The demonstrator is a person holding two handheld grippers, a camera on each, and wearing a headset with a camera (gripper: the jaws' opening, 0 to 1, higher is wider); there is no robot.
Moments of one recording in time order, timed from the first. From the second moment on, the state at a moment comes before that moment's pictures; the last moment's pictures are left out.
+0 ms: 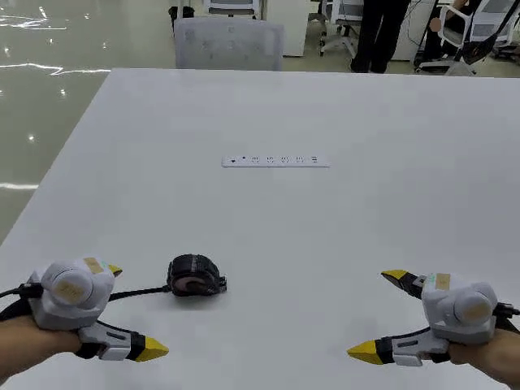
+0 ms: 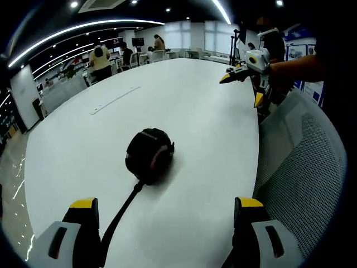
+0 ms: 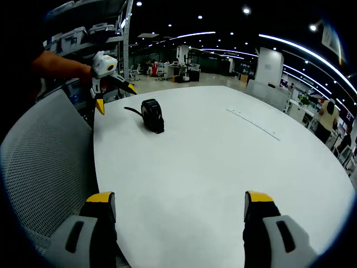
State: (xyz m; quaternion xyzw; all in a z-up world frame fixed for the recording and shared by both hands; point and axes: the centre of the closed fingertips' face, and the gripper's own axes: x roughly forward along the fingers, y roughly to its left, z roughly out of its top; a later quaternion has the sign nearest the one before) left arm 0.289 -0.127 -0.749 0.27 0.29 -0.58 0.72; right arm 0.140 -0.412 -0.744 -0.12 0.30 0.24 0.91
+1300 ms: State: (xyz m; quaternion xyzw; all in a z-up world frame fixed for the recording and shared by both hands) left arm 0.329 -0.208 -0.780 0.41 0.26 -0.66 0.58; right arm 0.267 -0.327 -0.756 -0.14 0.31 0.41 0.85
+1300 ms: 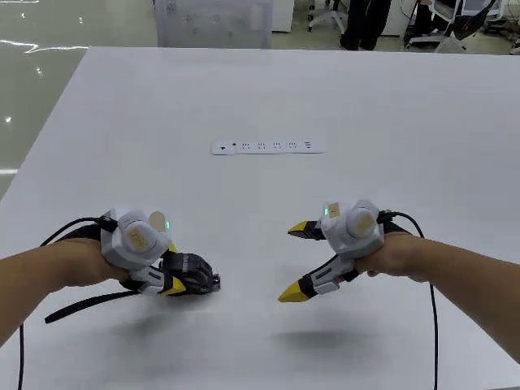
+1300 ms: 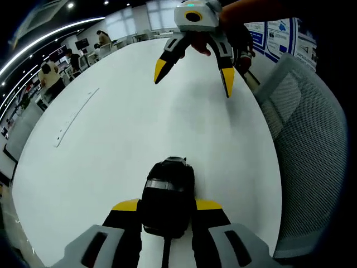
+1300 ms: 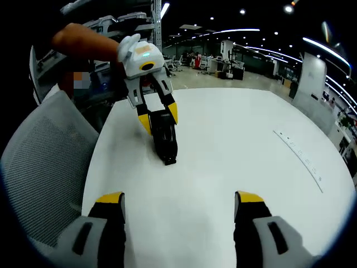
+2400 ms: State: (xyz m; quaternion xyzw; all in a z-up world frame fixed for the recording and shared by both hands) left arm 0.328 -0.208 -0.780 0.39 0.25 -0.68 0.57; right arm 0.308 -0.235 -0.813 -0.23 0.33 0.47 0.79
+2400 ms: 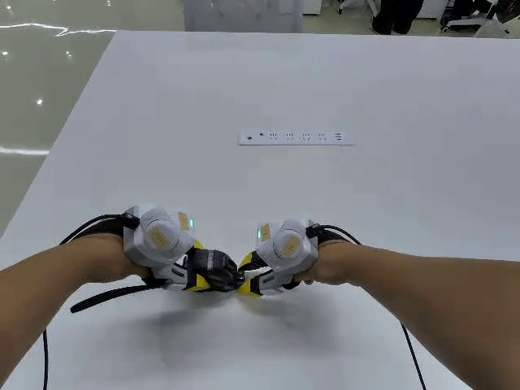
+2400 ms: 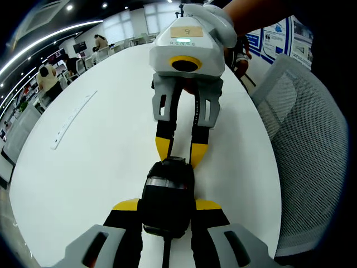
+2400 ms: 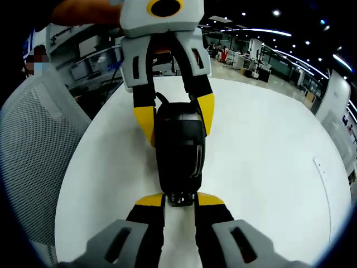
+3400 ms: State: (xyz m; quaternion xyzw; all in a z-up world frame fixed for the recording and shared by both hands) left arm 0.329 -0.206 -0.781 0.39 0.25 -0.68 0.56; right arm 0.307 -0.236 -0.821 -0.22 0.35 0.49 0.77
